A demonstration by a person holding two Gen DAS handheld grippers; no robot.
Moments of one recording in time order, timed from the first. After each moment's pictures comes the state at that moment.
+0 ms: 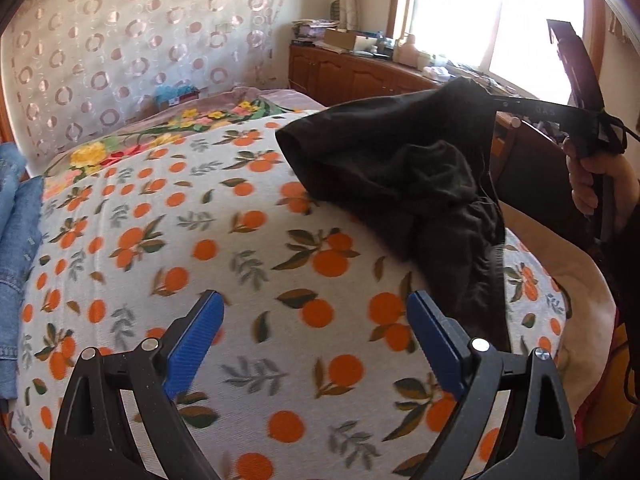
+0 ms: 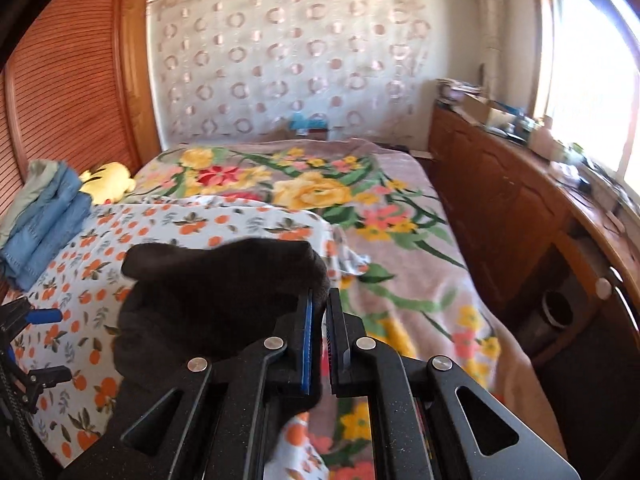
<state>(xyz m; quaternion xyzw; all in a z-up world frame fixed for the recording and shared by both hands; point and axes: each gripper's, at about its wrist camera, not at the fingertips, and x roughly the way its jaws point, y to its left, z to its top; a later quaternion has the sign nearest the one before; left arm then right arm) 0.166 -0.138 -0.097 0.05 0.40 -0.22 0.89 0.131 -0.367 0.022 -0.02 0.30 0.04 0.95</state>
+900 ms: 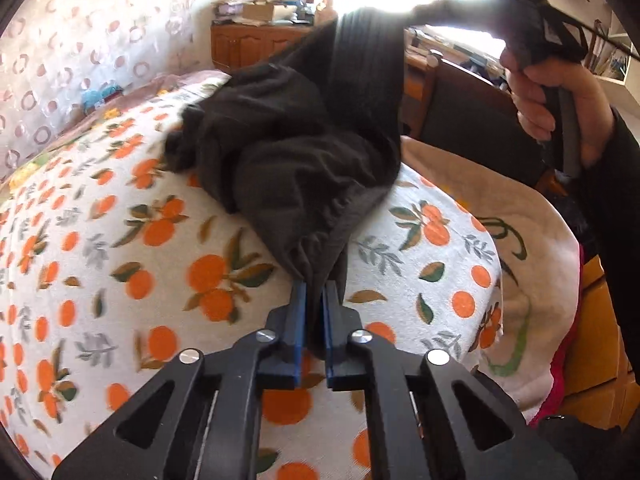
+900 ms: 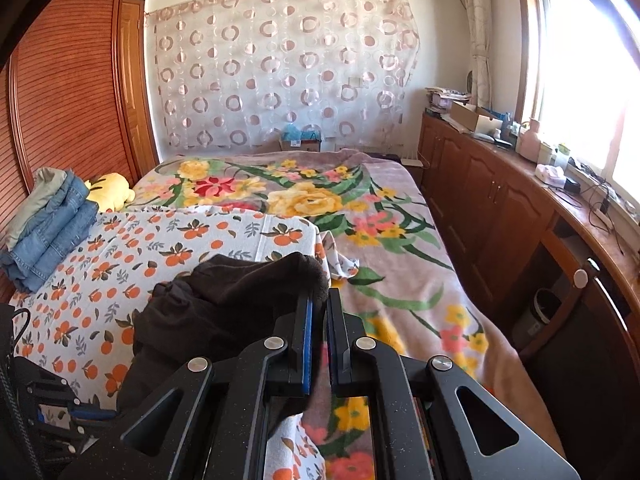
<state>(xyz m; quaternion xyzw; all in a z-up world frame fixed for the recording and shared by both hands) 0.123 -0.209 -0.111 0.10 0.43 -0.32 0.84 0.089 -0.381 0.034 -0.01 0.28 0.03 0.96</state>
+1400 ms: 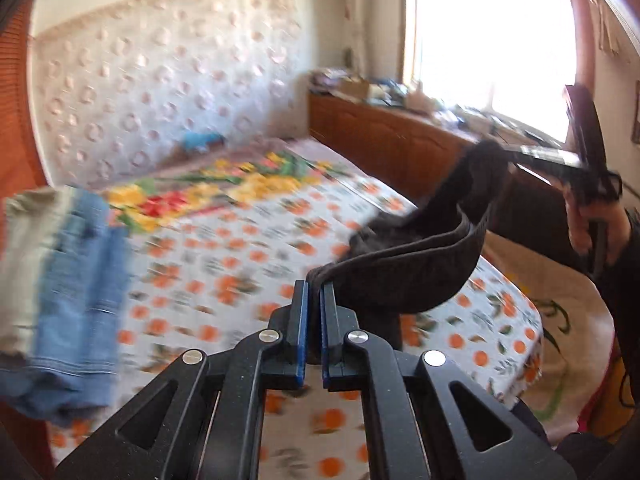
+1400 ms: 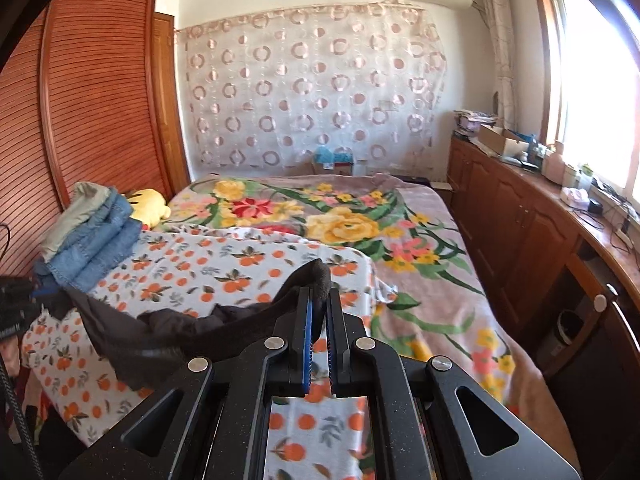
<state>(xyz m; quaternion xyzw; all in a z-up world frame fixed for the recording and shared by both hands) 0.118 -0.050 -0.002 0.05 0.31 -0.18 0.93 0.071 -0.336 0.042 -0.01 0.24 0.09 0.97</state>
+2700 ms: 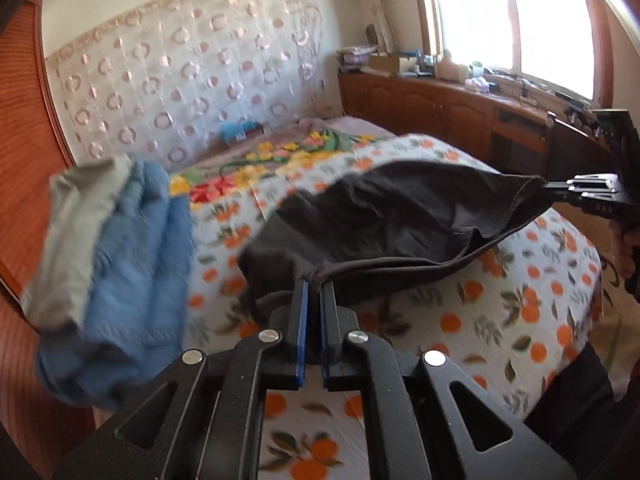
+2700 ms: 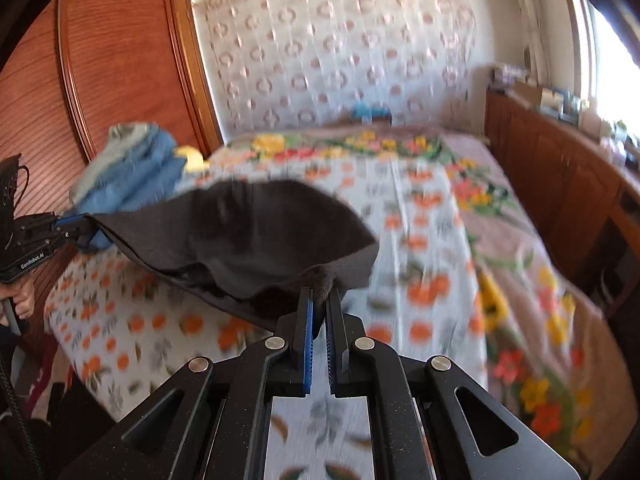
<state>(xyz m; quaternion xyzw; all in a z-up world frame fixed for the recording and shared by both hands) 0.111 -0.007 -0.065 0.12 0.33 -0.12 0.93 0.081 -0.325 -0.104 0.02 0.32 0.14 0.94</state>
